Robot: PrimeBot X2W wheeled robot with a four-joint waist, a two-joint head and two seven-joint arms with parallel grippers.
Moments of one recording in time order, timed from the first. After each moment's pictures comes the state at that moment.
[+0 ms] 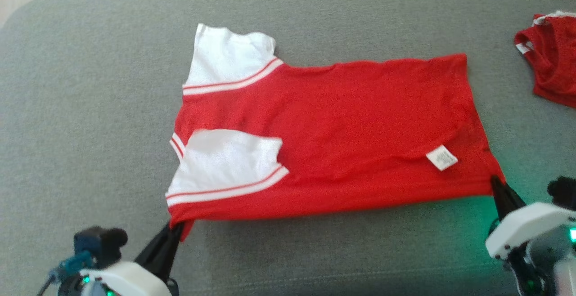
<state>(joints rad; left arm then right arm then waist) 0.21 0.38 -0.31 -0.21 -0.57 0.09 0.16 -0.03 -0.11 -0.16 0.20 0.34 0.12 0.31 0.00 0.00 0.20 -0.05</state>
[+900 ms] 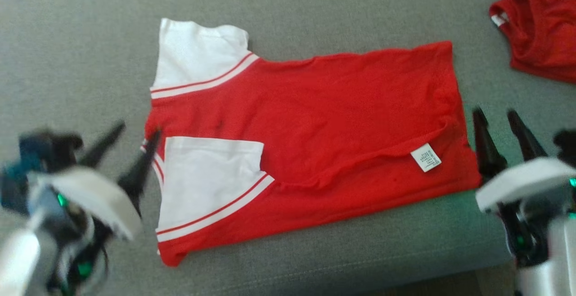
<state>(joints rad) -0.06 0.48 -0.24 -0.25 -0.59 0.08 0.30 -0.10 -0.06 -0.12 -0.02 0.31 0.12 0.27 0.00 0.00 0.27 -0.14</state>
